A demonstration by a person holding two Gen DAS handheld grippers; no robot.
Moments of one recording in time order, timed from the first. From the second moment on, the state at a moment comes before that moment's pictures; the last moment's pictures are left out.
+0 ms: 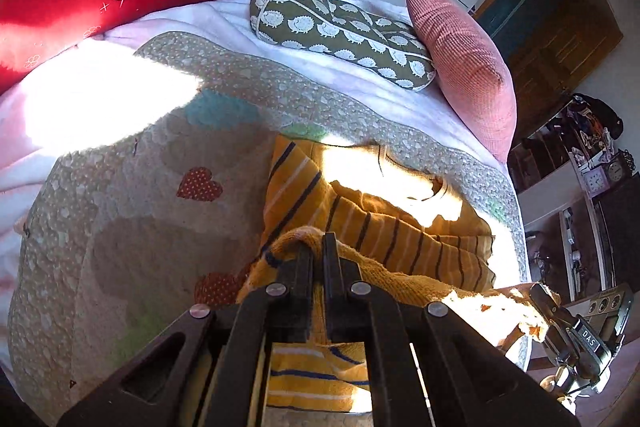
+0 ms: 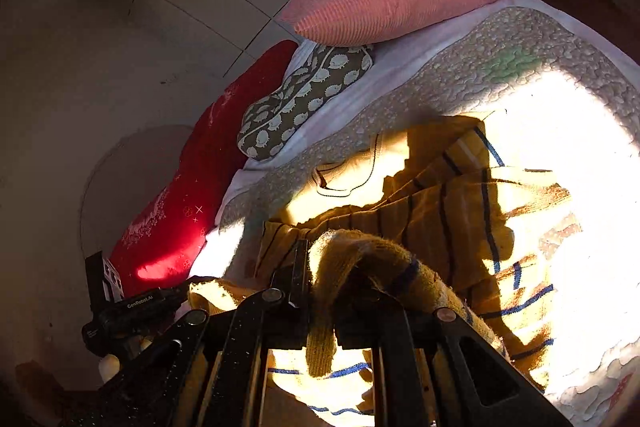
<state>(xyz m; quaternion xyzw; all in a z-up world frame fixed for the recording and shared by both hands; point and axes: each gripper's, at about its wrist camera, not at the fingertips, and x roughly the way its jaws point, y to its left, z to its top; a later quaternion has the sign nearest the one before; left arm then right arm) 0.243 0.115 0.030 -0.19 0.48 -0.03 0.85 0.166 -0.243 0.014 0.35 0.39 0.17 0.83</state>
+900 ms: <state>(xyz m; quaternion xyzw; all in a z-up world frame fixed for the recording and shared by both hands) 0.398 0.108 -0.028 -0.21 0.53 -0.02 0.82 0.336 -0.296 -0.063 0.48 0.41 0.11 0.77</state>
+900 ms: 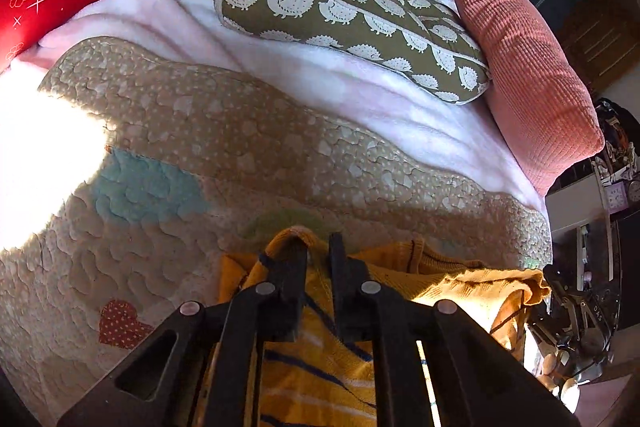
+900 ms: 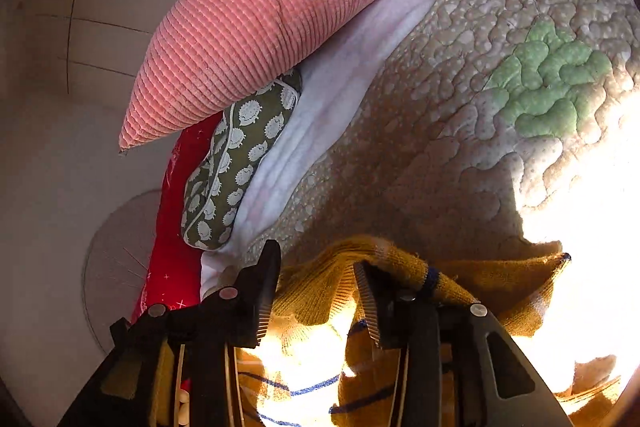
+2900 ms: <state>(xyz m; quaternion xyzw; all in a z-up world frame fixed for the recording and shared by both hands) 0.181 0.138 -0.045 -0.13 0.48 0.03 0.87 0.123 -0.271 -0.111 0.47 0.43 0.11 0.76</state>
